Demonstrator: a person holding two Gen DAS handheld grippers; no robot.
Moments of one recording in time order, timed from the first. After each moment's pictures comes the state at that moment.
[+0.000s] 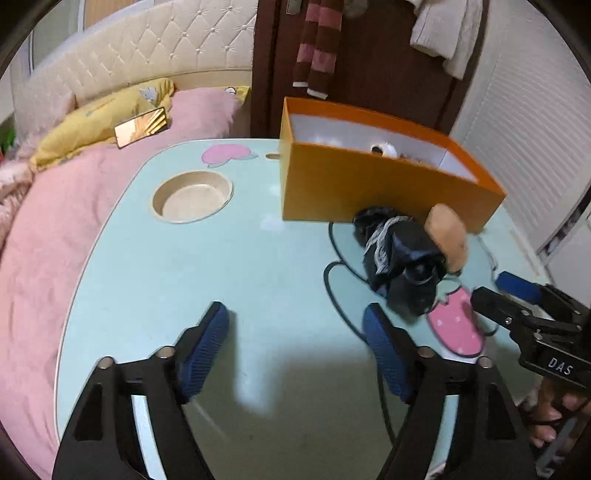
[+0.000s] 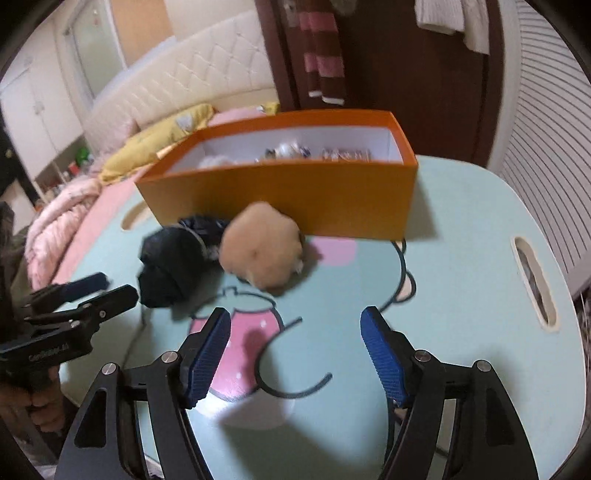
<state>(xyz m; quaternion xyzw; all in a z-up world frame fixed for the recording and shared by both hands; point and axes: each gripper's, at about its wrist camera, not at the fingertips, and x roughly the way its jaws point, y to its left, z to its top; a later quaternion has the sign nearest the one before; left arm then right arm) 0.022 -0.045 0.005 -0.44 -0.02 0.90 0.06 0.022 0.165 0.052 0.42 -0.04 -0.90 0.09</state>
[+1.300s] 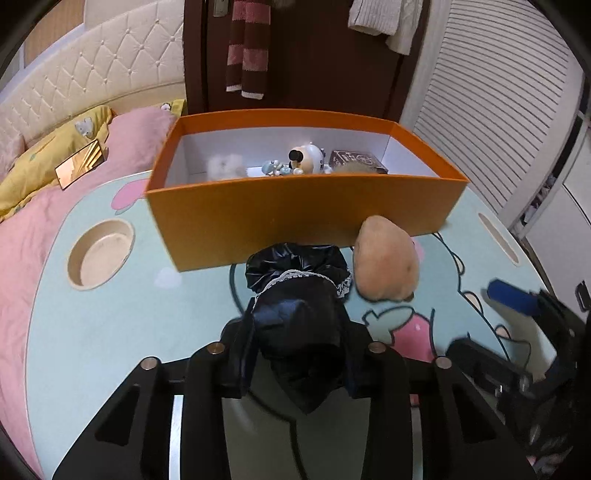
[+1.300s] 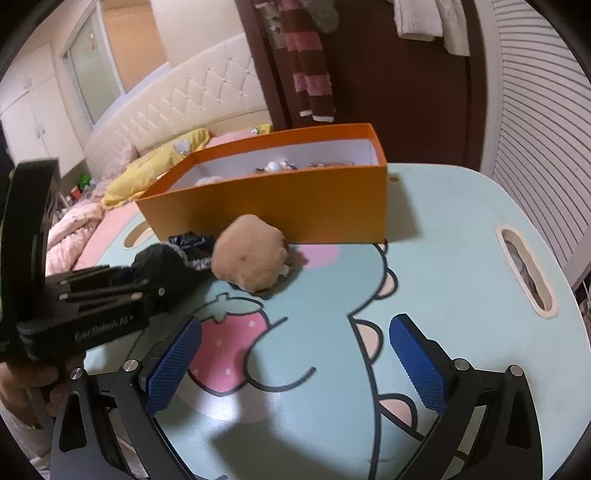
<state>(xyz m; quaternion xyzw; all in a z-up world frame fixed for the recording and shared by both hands) -0.003 0.004 0.010 -0.43 0.01 0.89 0.16 0.039 0.180 0.061 0.38 -0.07 -0.92 0.10</state>
